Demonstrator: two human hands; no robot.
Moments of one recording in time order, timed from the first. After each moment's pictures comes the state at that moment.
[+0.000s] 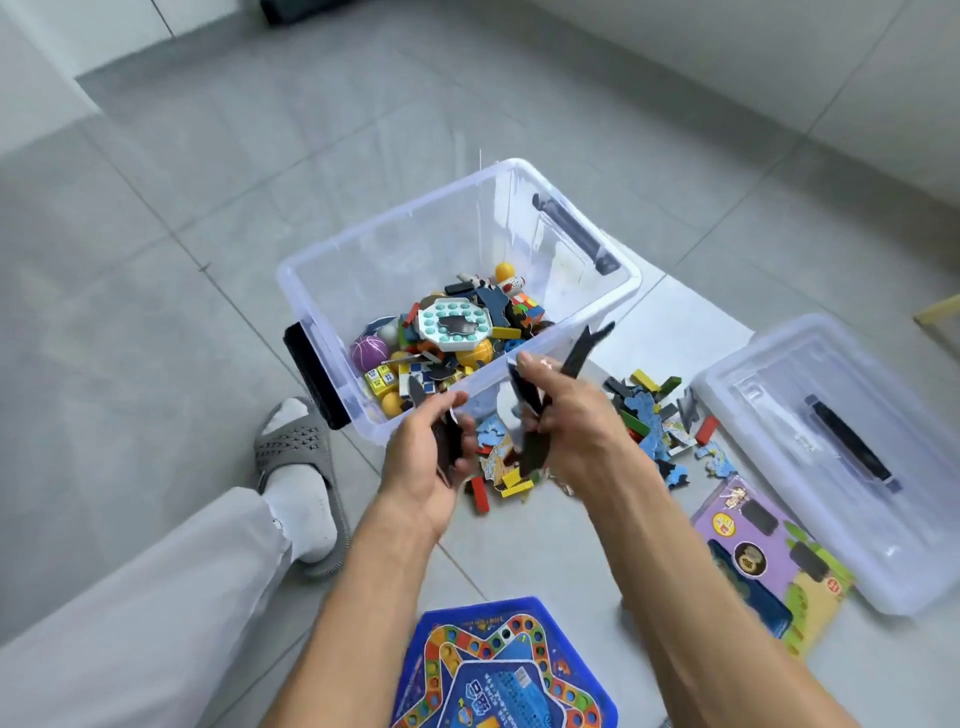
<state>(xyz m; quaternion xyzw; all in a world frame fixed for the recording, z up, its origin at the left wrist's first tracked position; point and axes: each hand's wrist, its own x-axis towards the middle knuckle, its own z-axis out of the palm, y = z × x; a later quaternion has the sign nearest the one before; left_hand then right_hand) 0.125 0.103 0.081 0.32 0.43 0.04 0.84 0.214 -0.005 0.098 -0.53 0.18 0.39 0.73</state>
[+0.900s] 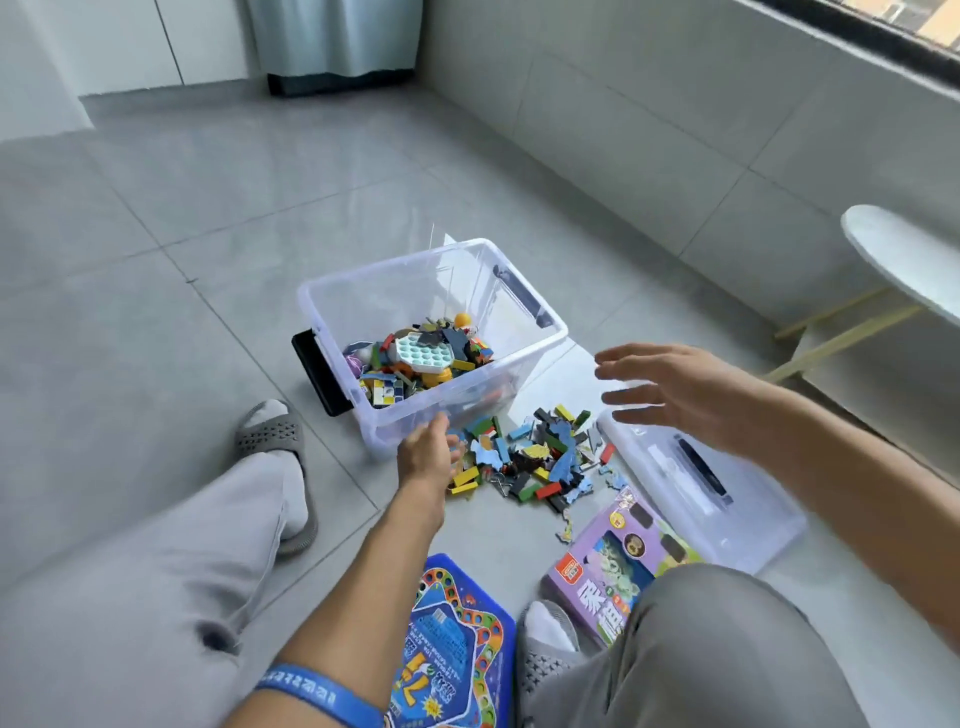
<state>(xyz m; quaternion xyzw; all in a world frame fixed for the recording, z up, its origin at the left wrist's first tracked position) 0.073 0.066 0.115 0.46 0.47 0.05 0.75 0.184 -0.113 0.289 -0.81 -0.05 0.35 0.46</state>
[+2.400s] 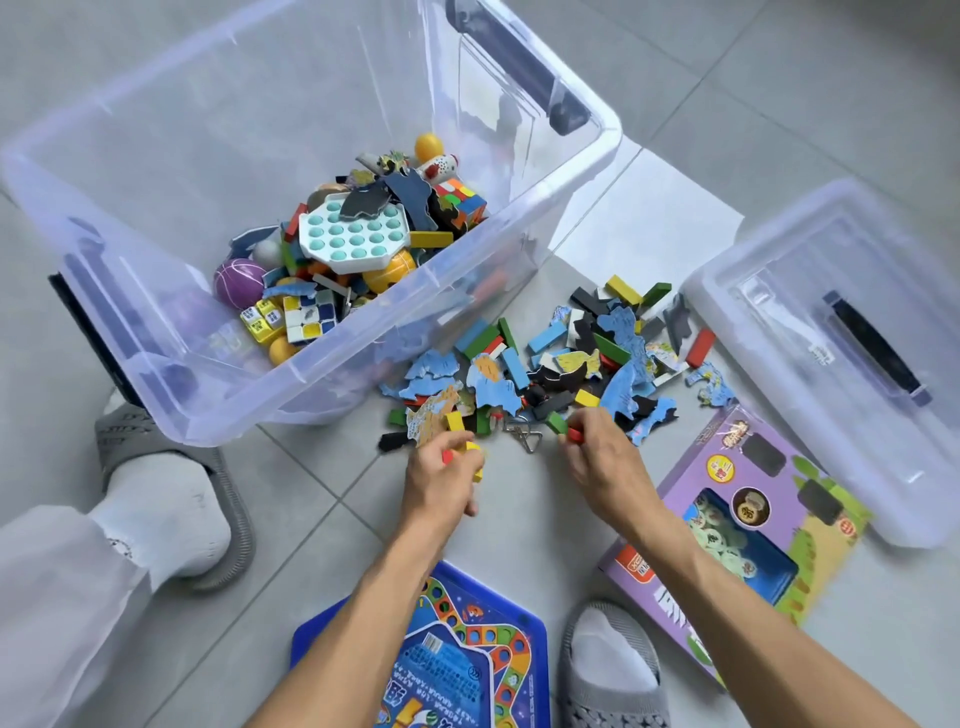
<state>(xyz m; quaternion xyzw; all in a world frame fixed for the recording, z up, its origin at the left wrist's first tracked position) 0.144 0.033 -0.118 0.63 0.46 -0.11 0.62 0.227 -0.150 -0.144 -0.93 -0.17 0.20 0.27</state>
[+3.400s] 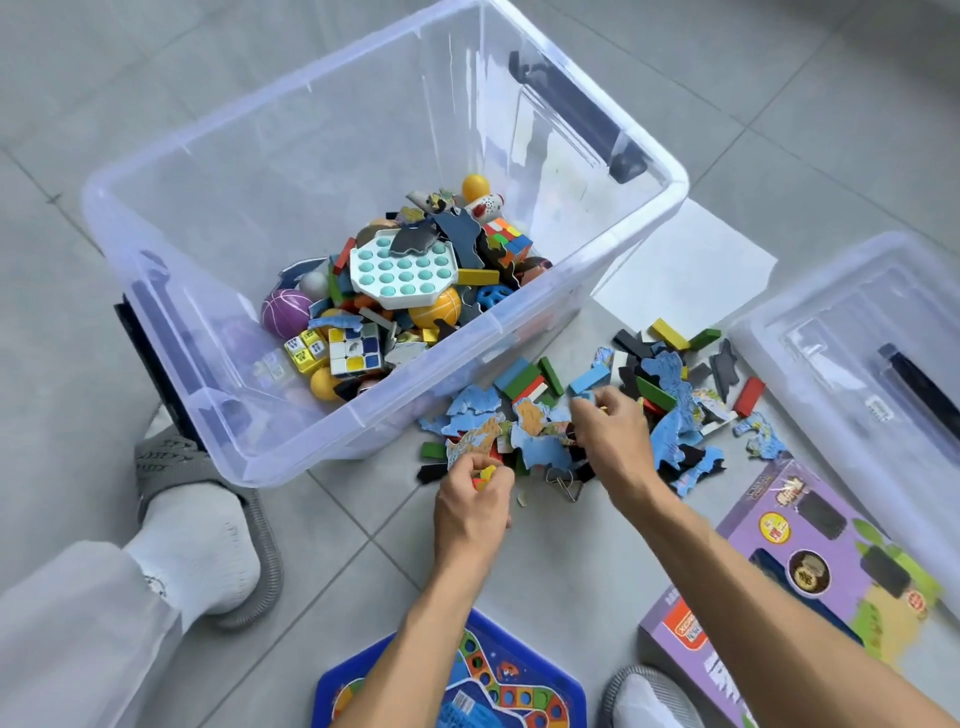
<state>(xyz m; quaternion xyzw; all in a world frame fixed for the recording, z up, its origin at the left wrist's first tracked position) 0.159 0.043 -0.111 0.66 0.49 -0.08 0.56 0.278 -0.065 -0.125 -0.86 0.10 0.23 0.44</state>
